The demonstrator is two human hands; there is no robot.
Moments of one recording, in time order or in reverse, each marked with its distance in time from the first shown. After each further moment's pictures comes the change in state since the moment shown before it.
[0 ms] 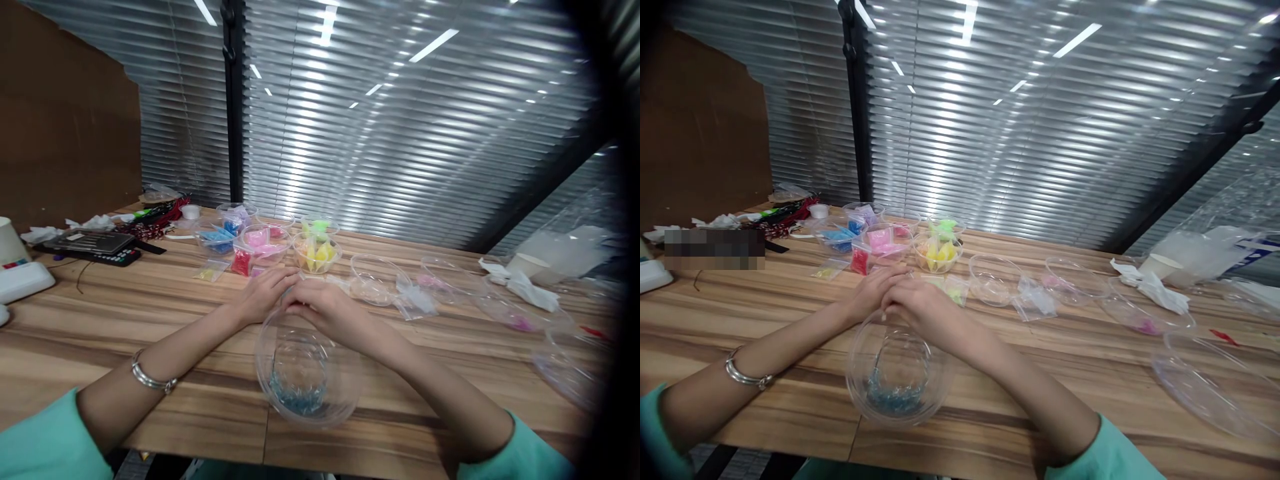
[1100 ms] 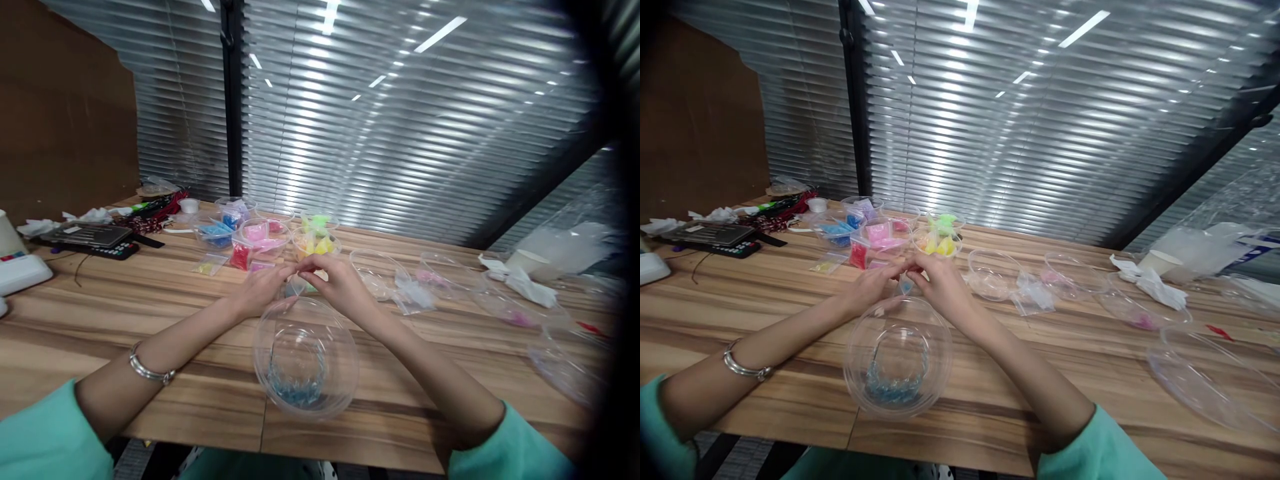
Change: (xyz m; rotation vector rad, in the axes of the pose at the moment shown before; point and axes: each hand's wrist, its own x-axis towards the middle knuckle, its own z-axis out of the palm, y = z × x) left_hand 0.001 0.005 -0.004 -0.109 -0.058 -0.074; right_hand 0.000 0.036 -0.003 -0.075 0.276 0.171
